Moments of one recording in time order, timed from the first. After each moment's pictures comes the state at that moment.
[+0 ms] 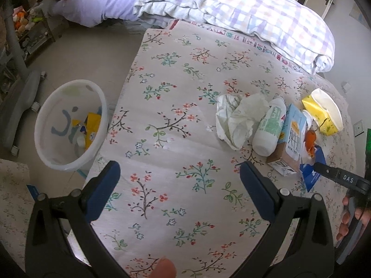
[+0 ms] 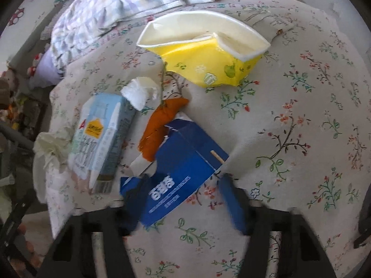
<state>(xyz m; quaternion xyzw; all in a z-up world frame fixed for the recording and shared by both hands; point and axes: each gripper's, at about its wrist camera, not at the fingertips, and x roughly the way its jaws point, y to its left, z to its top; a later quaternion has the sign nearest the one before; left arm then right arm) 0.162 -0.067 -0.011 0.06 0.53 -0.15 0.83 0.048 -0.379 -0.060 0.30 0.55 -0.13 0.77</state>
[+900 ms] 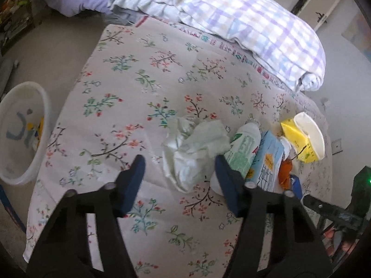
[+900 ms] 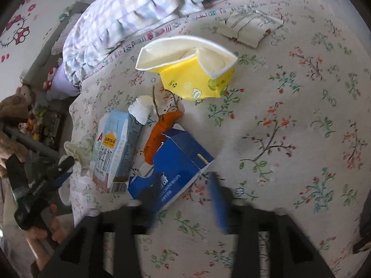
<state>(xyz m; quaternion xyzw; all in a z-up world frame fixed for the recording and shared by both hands) 0.196 -0.120 -0.035 -0.02 0.54 -0.21 0.81 0.026 -0.406 -0.043 0.37 0.51 -0.10 0.77</state>
